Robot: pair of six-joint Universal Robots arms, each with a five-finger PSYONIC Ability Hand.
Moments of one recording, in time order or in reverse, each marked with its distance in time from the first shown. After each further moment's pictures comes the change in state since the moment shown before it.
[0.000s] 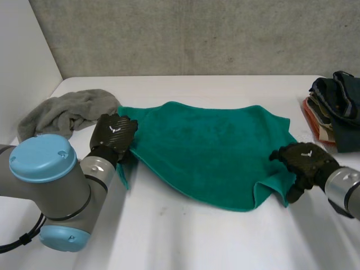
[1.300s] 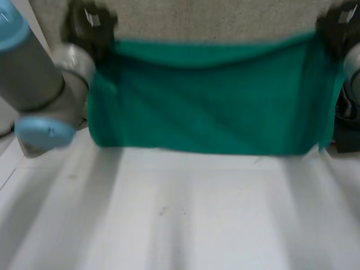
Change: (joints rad) left arm 0.050 -0.028 0.679 -0.333 0.002 0.318; right arm 0.128 0.123 -0.751 -0.056 0.326 -0.172; left_hand 0.000 0.001 0.000 0.000 0.000; right_hand 0.741 0.796 0.818 0.842 0.860
